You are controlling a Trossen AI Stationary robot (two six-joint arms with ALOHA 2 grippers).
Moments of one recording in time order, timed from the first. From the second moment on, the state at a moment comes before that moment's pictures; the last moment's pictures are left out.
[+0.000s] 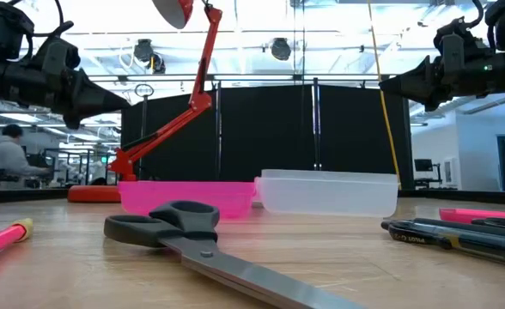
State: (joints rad) left arm 0.24 0.15 0.01 0.08 -0.13 -0.22; right arm -0.16 0.31 0.01 0.36 0.26 0.02
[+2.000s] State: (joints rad) left arm -0.49 1.30 0.81 -0.62 -0.10 0.51; right arm -0.16 0.32 0.01 0.46 0.26 -0.06
